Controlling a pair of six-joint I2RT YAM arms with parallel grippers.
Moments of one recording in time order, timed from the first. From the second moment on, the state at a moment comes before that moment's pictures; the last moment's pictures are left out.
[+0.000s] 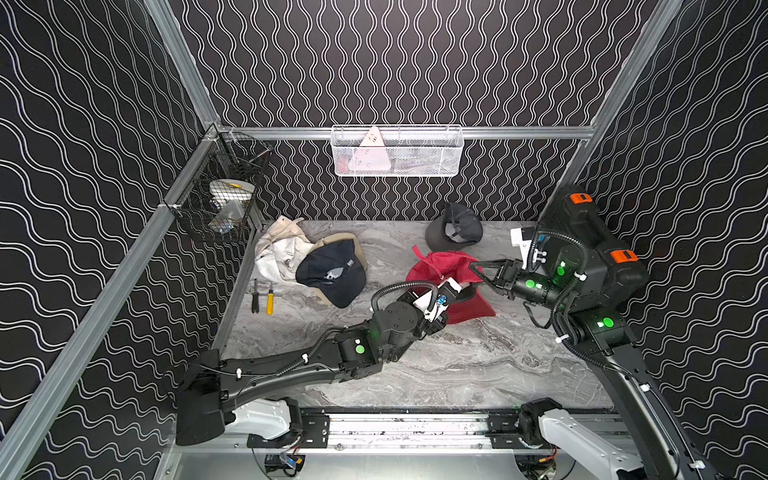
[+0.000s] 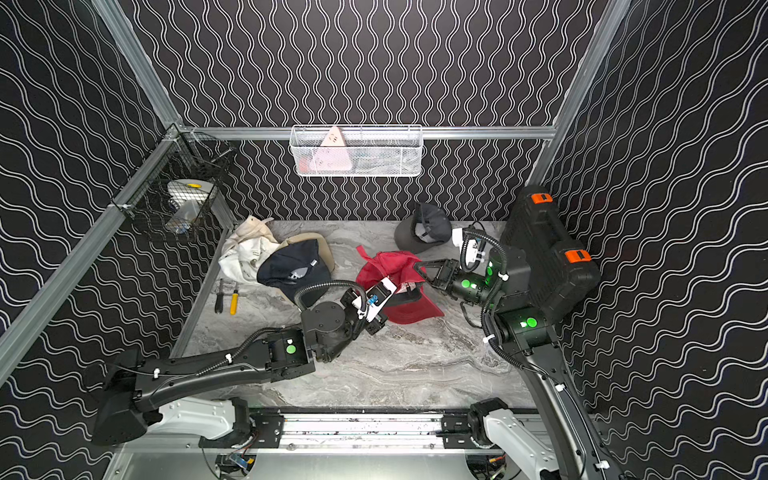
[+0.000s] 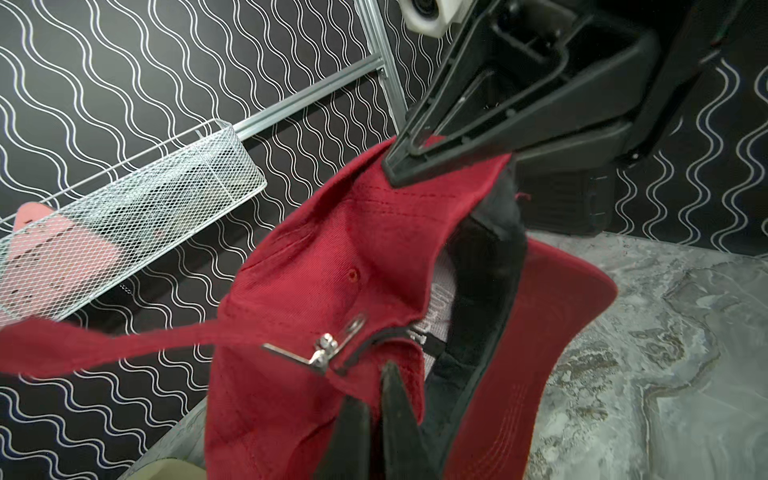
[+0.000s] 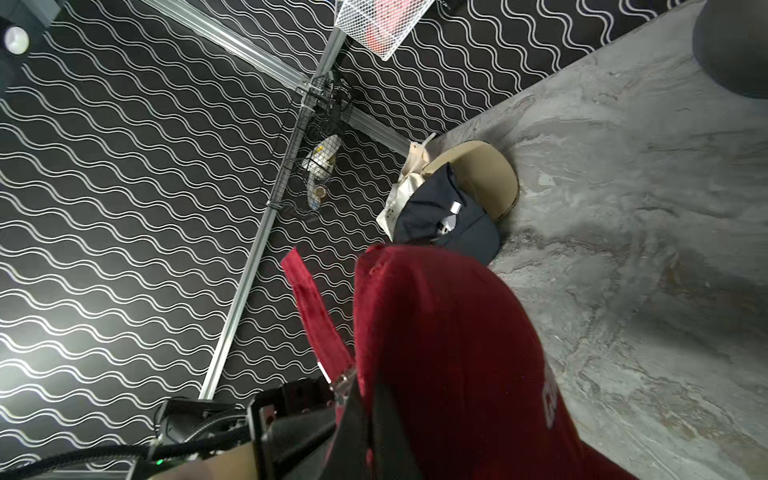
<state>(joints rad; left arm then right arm) -1.13 1.29 1.01 0.17 -0.51 0.30 0.26 0.92 1.11 -0.46 -0.66 0.85</state>
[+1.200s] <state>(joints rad) -1.14 1.33 1.28 -0.36 -0.55 0.19 0.26 0.77 1.22 -0.81 -0.43 0.34</state>
